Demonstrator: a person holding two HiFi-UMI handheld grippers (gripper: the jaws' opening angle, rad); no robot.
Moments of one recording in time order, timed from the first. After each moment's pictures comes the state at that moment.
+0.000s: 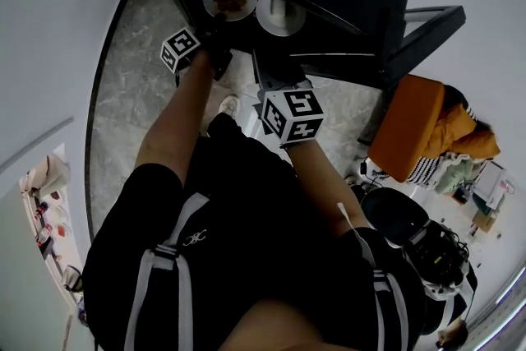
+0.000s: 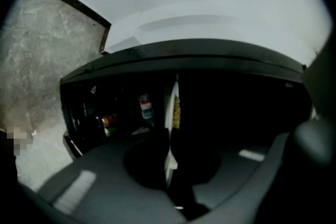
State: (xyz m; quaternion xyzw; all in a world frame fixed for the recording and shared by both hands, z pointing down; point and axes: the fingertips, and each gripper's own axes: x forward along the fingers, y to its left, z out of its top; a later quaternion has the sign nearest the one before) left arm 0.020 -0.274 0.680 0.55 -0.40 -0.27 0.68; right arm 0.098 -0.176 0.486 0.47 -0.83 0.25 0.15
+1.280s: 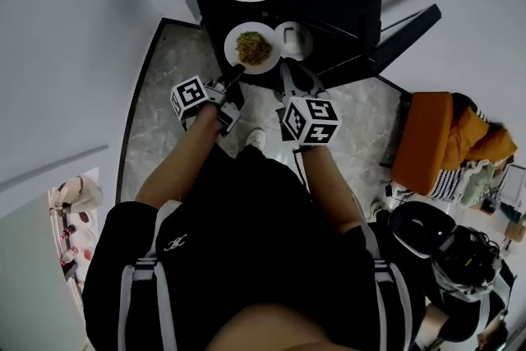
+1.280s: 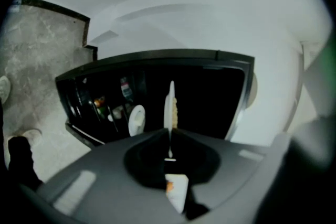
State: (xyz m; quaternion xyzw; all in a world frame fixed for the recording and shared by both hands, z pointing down) left arm 0.008 -0.176 0.525 0.62 -0.30 -0.22 0.69; right arm 0.115 -0.167 0.419 0.55 -0.80 0.22 0.09
